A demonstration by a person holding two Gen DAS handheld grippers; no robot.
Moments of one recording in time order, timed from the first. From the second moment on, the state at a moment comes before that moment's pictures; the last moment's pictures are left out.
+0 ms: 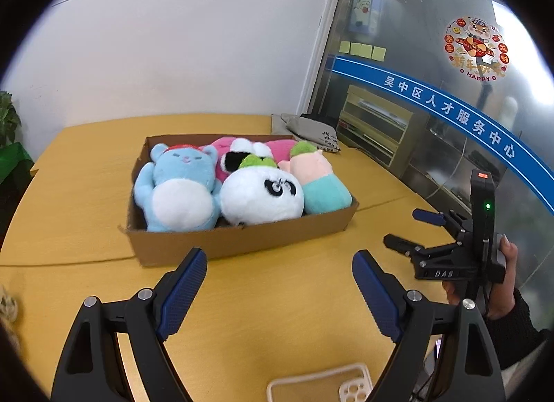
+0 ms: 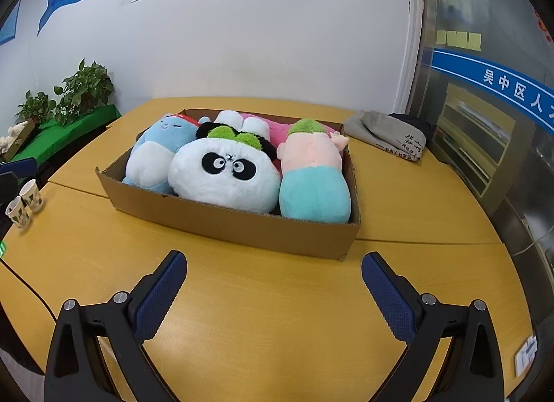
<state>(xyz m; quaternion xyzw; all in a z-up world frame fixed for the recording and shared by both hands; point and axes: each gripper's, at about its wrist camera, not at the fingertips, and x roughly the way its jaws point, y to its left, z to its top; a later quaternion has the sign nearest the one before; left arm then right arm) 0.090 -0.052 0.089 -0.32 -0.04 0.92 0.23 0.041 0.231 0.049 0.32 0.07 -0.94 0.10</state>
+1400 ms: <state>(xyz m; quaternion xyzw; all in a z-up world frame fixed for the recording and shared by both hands) 0.128 -0.018 -0.092 -0.51 -0.12 0.81 0.24 0.142 0.197 -0.089 0.45 0.09 -0.88 0.15</state>
